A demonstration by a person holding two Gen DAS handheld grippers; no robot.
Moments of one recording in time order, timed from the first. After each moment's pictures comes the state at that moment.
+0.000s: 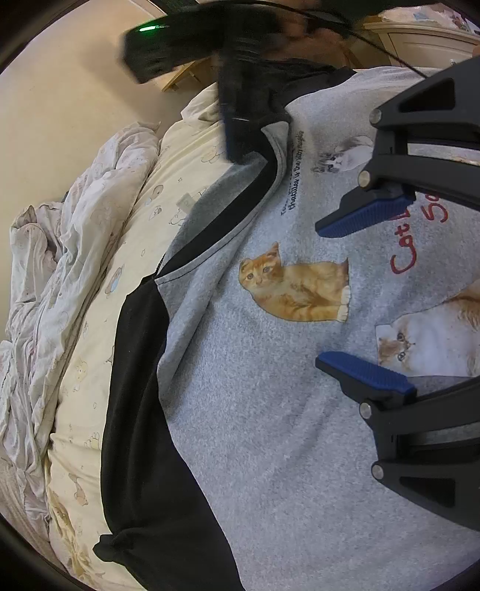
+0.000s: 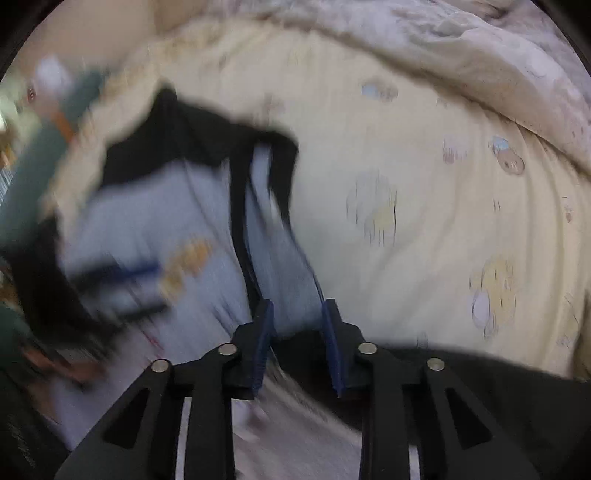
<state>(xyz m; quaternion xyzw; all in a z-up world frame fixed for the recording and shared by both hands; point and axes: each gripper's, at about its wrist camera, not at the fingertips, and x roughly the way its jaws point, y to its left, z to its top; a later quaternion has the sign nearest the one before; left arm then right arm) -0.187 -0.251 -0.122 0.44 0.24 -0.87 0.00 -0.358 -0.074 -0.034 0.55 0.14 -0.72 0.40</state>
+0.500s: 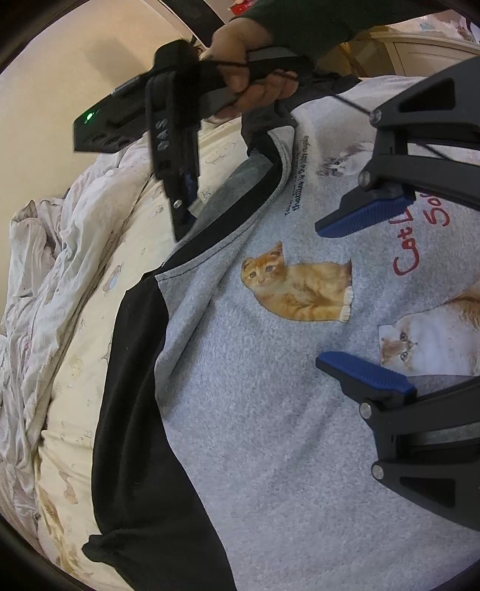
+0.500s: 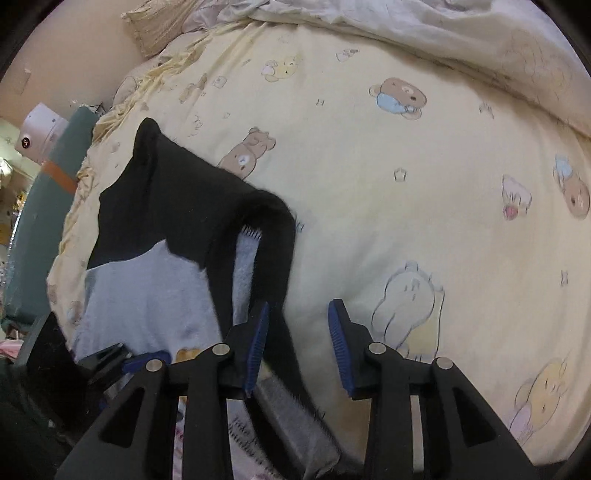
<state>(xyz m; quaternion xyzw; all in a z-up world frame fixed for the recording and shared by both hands) -0.184 -0.265 -0.125 0.44 0.27 -0.86 -0.01 -0.413 -0.123 -0.069 0.60 0.11 -0.68 0.41</state>
